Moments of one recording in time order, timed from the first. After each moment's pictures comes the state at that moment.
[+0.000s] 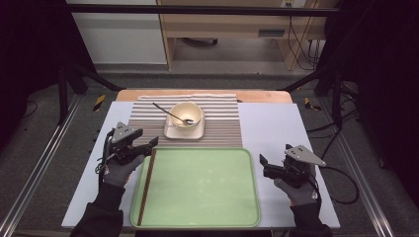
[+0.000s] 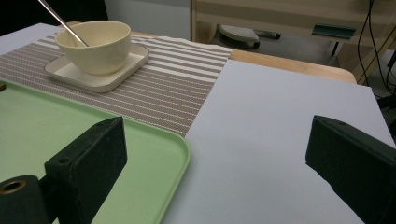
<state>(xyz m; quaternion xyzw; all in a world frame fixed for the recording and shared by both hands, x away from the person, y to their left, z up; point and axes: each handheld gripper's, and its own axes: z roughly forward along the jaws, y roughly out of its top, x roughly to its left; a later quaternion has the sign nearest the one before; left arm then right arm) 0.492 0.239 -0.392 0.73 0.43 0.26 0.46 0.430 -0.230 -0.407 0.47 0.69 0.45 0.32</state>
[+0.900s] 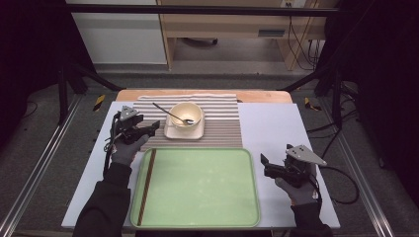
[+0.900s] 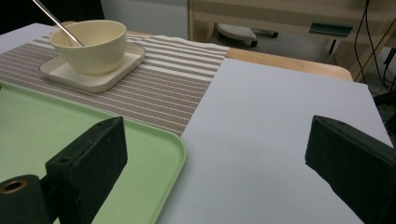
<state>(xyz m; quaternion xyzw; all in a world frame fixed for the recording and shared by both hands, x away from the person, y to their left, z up) 0.558 0.241 -0.398 0.72 0.46 0.27 0.44 0.431 -0.233 -0.408 0.48 0.68 0.45 0.32</state>
